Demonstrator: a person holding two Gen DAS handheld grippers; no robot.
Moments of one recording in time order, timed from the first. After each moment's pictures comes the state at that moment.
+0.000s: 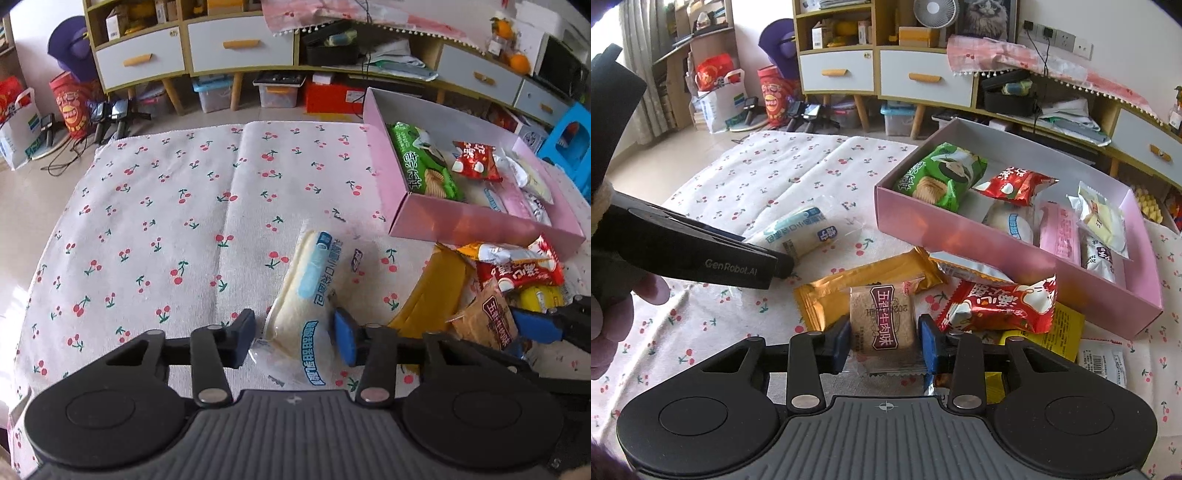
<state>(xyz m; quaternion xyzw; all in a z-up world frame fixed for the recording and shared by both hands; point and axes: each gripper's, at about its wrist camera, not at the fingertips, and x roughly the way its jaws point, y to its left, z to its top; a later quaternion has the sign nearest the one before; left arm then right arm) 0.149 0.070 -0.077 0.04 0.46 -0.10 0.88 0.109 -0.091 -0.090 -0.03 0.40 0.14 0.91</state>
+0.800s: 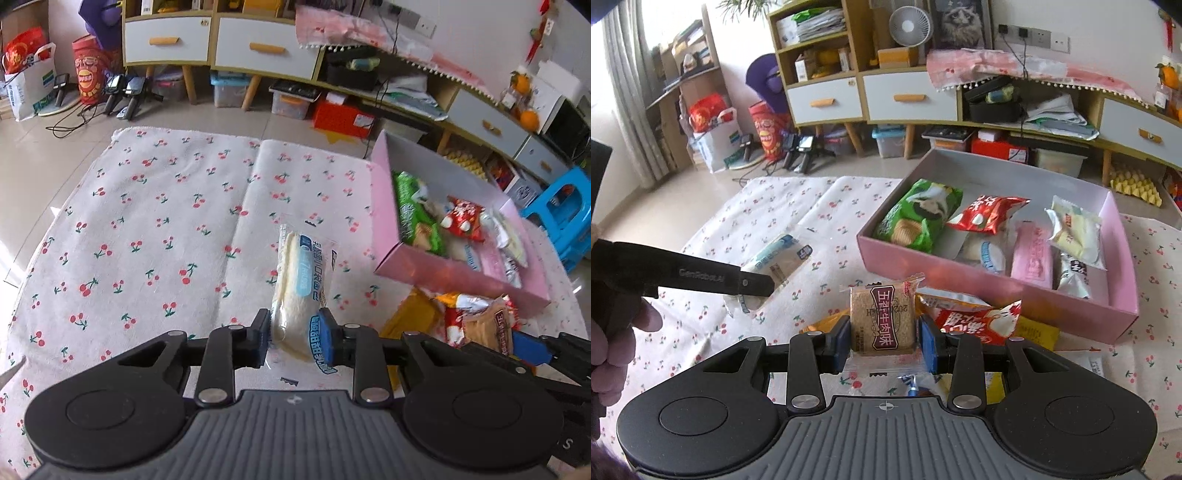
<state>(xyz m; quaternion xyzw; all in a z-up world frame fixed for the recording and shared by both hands) 0.148 0.089 -0.053 -0.06 0.46 -0.10 0.88 0.110 -0.120 -0.058 0.04 0.38 0.13 0.92</state>
